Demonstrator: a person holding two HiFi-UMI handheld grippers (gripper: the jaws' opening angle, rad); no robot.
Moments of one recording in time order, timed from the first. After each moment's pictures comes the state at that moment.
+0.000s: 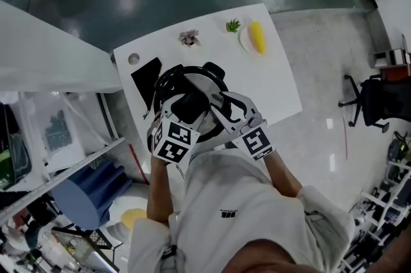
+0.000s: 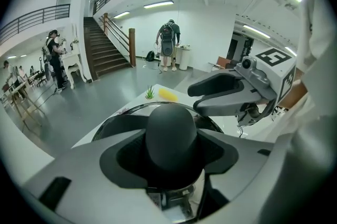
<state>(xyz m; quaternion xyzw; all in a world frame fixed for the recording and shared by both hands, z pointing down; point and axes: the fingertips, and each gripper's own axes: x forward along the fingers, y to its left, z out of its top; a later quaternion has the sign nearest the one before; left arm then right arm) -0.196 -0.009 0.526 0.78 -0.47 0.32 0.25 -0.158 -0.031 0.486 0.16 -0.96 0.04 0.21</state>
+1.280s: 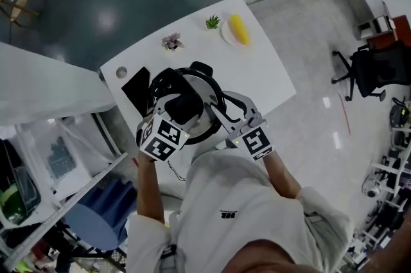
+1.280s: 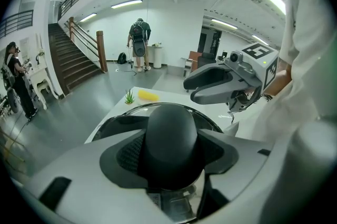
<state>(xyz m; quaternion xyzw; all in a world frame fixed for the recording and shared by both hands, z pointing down) -0.190 -0.005 0.526 0.85 -0.34 0.35 0.19 -0.136 -0.028 0.482 0.25 -0.94 0.04 0.21</state>
